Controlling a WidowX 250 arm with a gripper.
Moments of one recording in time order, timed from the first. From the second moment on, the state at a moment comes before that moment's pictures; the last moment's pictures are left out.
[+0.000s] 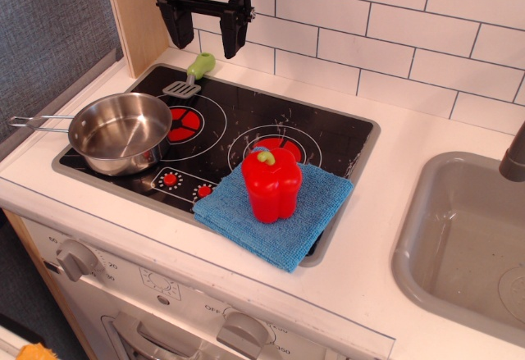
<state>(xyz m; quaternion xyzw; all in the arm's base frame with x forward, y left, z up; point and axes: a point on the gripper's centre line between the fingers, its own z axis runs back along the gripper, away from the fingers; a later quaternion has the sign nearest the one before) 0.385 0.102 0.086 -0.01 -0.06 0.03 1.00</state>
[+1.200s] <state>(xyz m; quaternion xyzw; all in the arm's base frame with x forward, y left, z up) 0.298 -0.035 0.102 -0.03 -0.05 -0.21 0.98</state>
